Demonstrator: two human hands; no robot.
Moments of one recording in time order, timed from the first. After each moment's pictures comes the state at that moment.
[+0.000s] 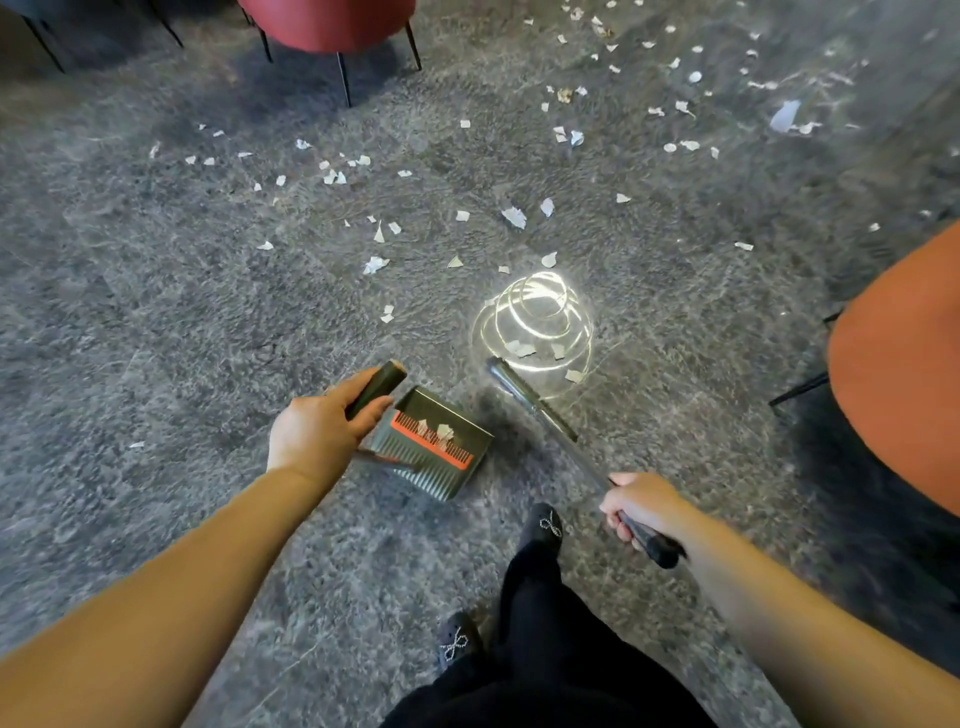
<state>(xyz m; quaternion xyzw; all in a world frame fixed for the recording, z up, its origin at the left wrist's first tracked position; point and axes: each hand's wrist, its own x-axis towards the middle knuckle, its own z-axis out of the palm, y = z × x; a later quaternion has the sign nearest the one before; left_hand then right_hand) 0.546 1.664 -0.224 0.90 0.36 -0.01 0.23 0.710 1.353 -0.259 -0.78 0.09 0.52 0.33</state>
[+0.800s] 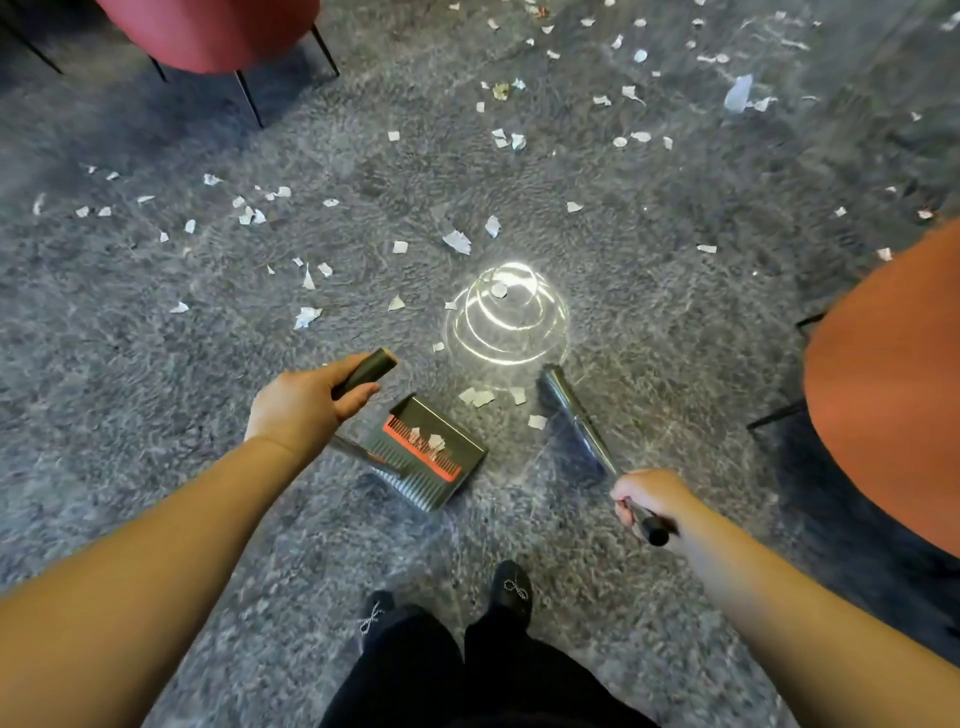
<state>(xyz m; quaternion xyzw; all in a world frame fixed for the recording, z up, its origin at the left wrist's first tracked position) 0.836 1.732 -0.237 0.93 0.30 -0.08 0.20 0.957 1.375 -0.294 -0.76 0.24 0.48 0.37</state>
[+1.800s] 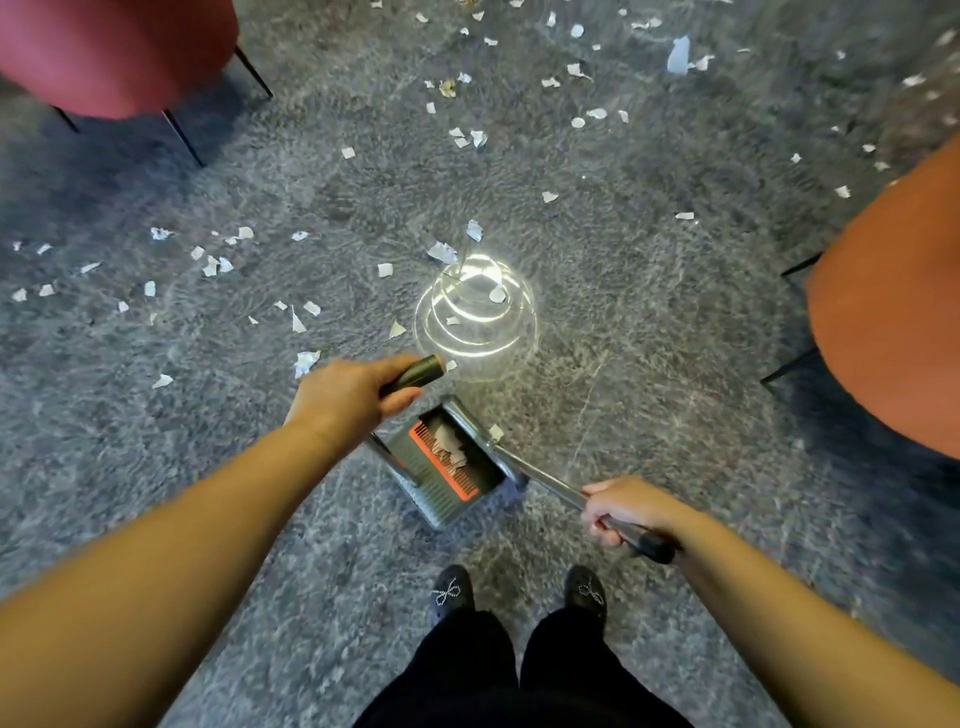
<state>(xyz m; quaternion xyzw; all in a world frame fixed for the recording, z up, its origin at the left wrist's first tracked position) 0.902 1.869 -0.226 0.98 0.08 -0.15 0.13 0.912 1.546 -0.296 -0.69 0.19 0.56 0.41</state>
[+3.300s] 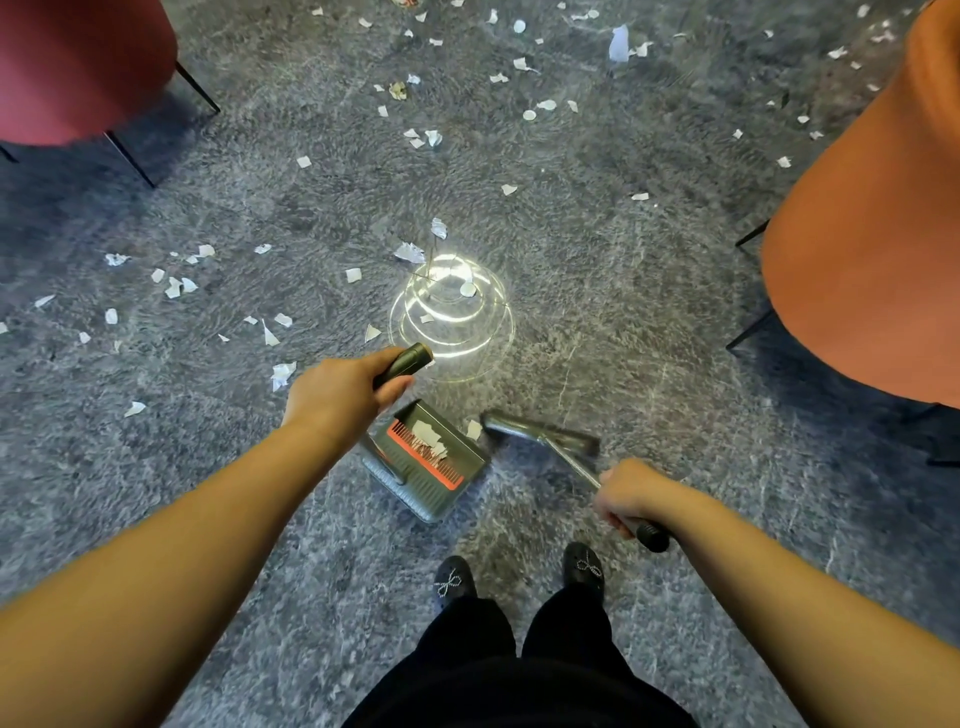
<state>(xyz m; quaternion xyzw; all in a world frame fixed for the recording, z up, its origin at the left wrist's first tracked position) 0.895 1.851 -0.225 0.98 0.08 -0.14 0.13 0.884 1.532 -0.262 -0.82 0.12 0.53 0.19</state>
